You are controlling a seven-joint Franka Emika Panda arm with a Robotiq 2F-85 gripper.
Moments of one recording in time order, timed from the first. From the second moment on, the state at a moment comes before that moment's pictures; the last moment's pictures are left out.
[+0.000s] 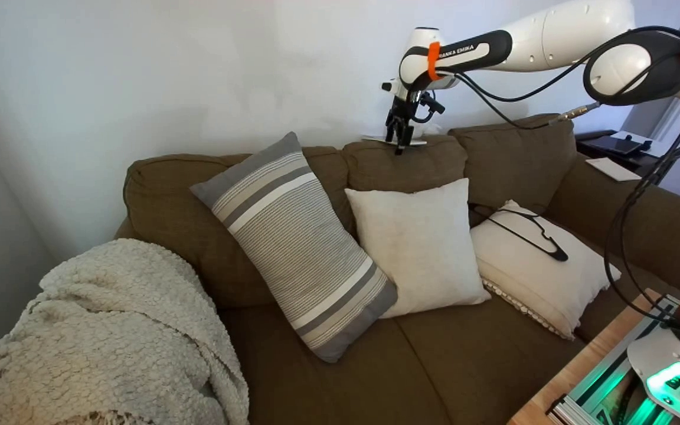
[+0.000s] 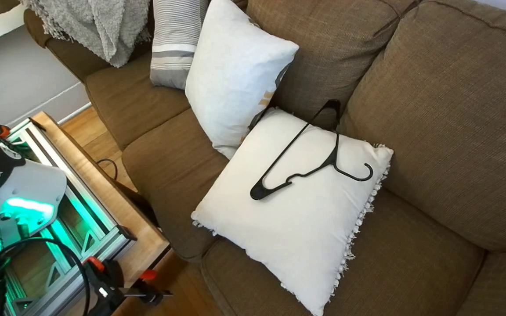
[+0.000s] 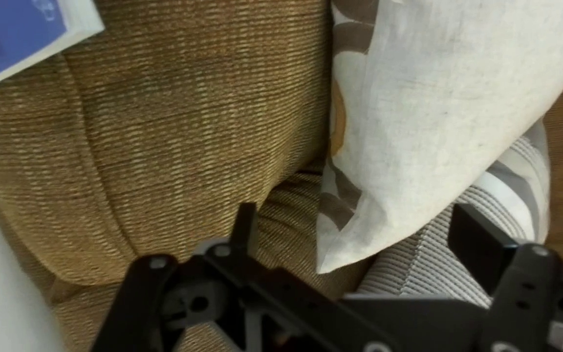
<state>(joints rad) 0.04 0.83 0.06 -1.11 -0.01 2.05 -1.20</state>
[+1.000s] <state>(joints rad) -0.01 1.11 0.06 -1.01 -0.04 1.98 -1.11</state>
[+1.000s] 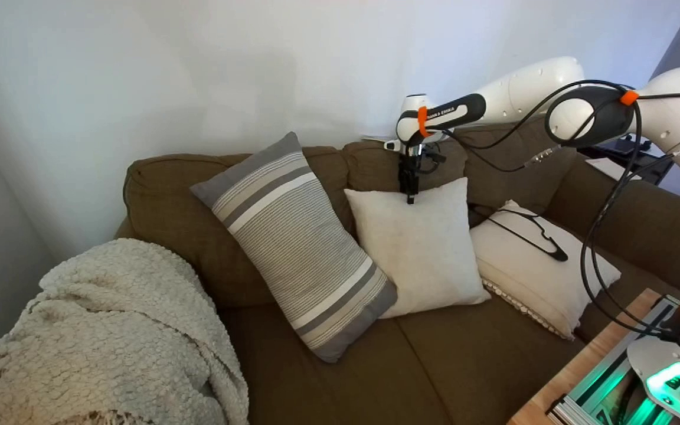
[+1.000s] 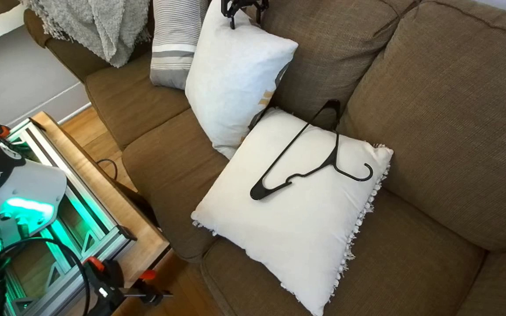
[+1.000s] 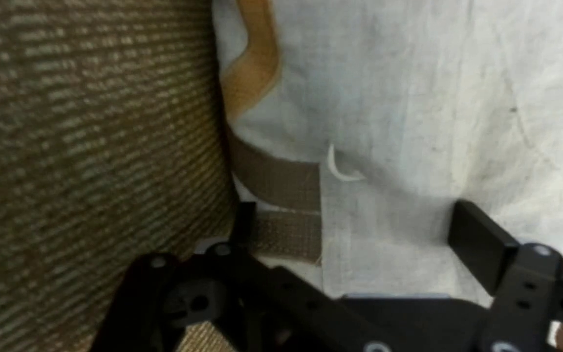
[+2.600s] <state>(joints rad) 0.02 1.16 0.07 -0.74 -0.10 1.60 -1.20</state>
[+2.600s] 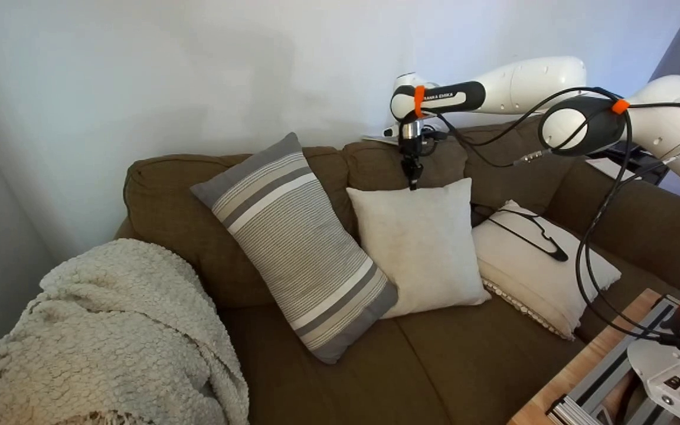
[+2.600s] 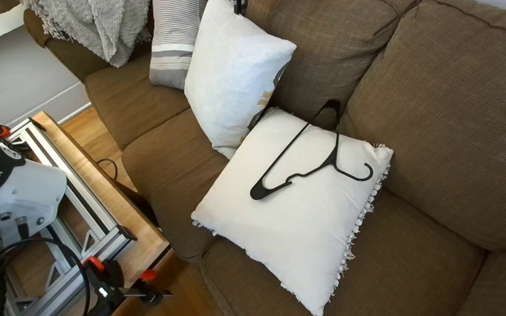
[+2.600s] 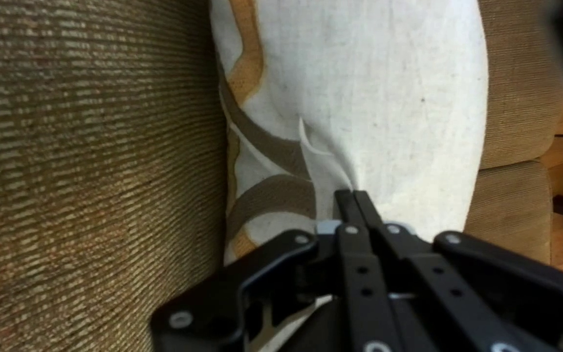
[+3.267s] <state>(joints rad) -0.04 1.01 0.06 -0.95 -0.10 1.87 -1.09</state>
